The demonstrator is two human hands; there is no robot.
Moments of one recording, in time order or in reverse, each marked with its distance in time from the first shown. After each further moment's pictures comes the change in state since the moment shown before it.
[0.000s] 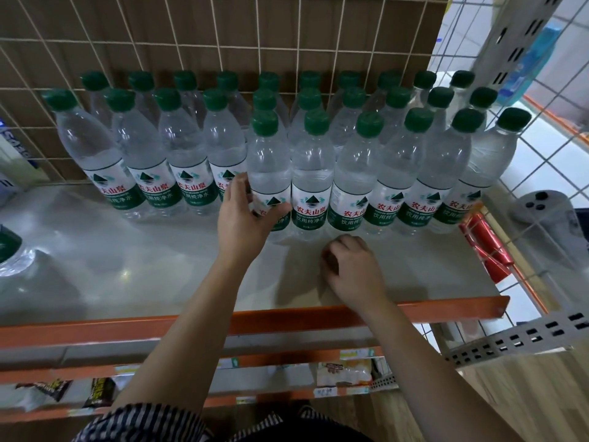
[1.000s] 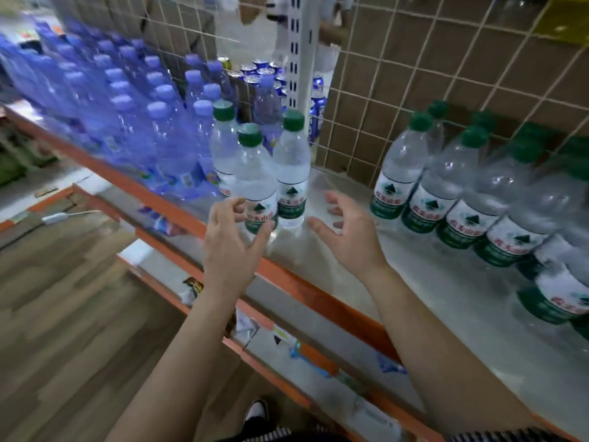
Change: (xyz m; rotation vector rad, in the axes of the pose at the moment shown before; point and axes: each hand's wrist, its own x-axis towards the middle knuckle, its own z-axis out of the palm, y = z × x) left_hand -0.086 -0.142 -0.344 0.422 0.555 -0.214; right_hand 0.086 -0.368 0.093 0.683 -0.247 -0.435
